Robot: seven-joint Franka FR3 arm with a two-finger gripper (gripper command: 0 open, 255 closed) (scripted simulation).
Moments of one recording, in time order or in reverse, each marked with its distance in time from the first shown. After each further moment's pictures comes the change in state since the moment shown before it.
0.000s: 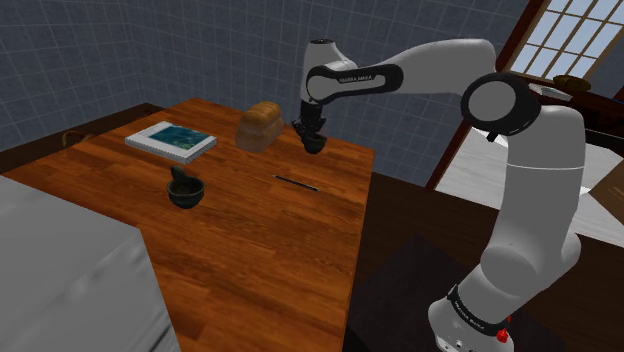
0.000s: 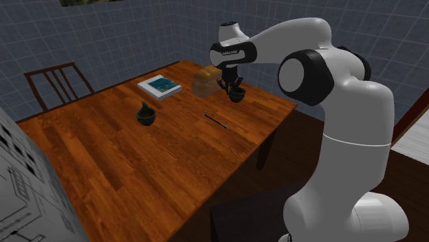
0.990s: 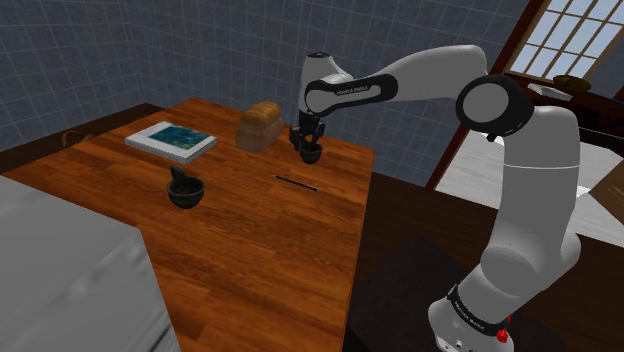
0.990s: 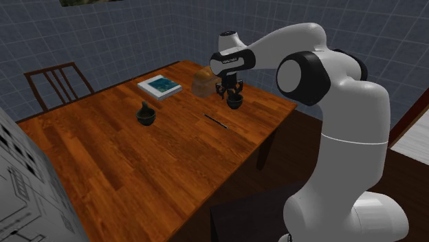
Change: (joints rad) arm 0.002 0.029 -0.008 -0.048 -0.017 0.075 0.019
